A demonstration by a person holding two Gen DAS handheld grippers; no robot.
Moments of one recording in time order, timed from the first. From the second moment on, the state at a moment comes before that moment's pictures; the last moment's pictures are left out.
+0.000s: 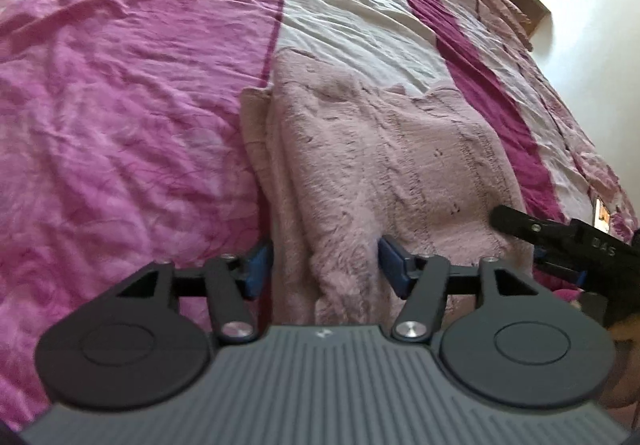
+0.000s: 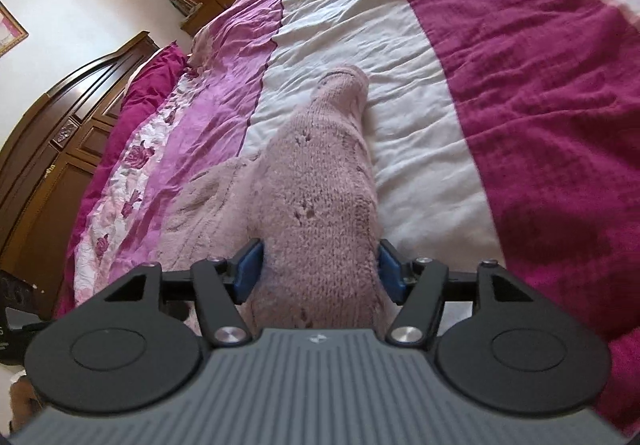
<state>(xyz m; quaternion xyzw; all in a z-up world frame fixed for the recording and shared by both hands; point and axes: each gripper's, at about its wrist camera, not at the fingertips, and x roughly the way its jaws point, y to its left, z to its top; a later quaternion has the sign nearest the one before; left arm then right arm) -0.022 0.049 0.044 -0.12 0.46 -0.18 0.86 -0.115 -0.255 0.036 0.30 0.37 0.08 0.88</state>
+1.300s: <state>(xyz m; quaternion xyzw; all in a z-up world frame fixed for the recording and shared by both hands) -0.107 -0.002 0.020 0.02 0.48 -0.08 0.88 -0.196 -0.193 0.024 0.11 0.43 0.03 0.89</state>
